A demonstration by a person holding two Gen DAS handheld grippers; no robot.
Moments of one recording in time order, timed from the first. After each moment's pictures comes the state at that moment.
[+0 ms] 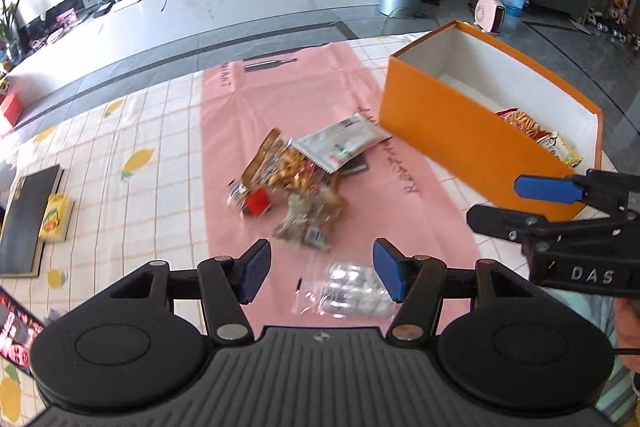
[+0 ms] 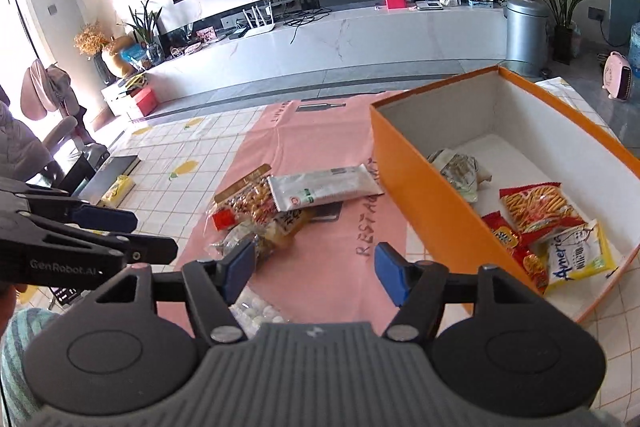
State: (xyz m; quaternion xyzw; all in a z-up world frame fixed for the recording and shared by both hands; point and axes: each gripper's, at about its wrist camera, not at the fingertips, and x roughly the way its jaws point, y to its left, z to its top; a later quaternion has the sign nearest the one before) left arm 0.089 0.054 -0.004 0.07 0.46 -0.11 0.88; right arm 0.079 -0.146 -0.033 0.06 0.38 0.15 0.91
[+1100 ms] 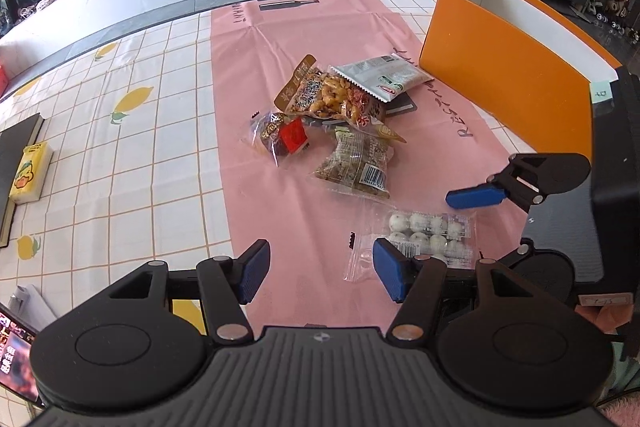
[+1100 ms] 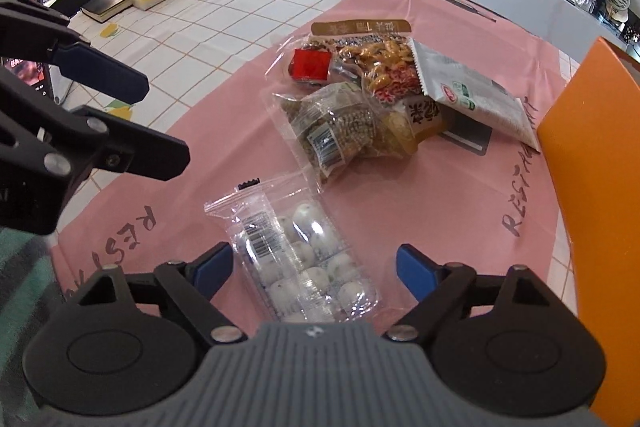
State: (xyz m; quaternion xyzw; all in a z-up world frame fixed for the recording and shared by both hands) left arm 0.105 0.104 -0.077 0.05 0.49 -0.13 0.86; right arm 0.134 -0.038 -0.149 -0.14 0.49 0.26 0.82
